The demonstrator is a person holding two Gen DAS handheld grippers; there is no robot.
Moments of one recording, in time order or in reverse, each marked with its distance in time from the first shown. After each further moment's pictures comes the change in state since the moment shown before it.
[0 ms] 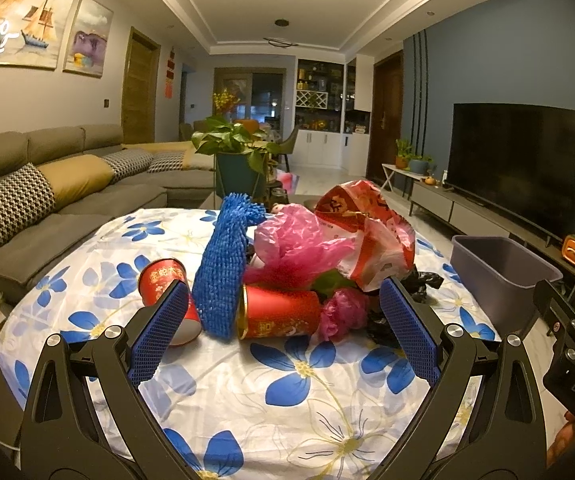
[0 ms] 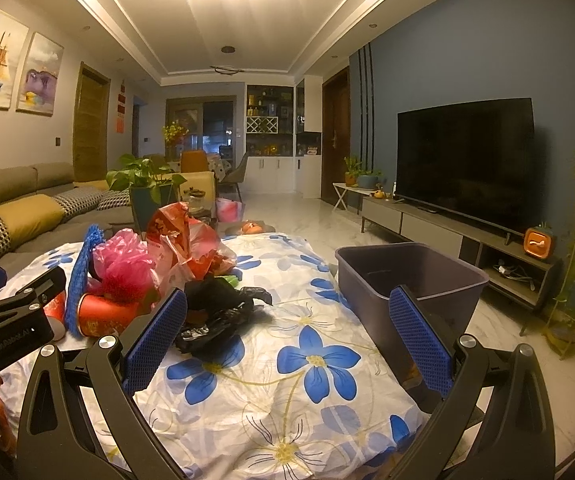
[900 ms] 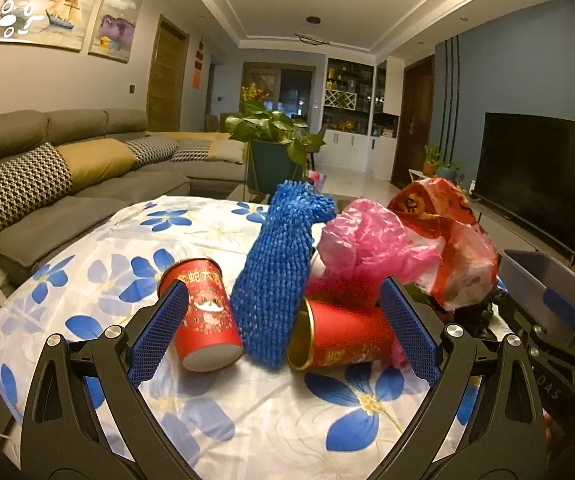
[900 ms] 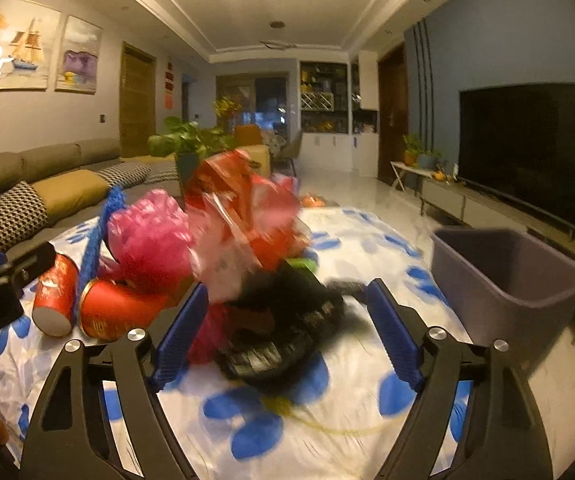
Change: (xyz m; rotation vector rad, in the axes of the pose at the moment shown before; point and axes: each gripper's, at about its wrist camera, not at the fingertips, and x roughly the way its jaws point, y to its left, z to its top) left arm 0.061 0.051 -0.004 -0.074 0.008 0.081; right arm 0.100 0.052 -0.014 -0.045 0.075 0.216
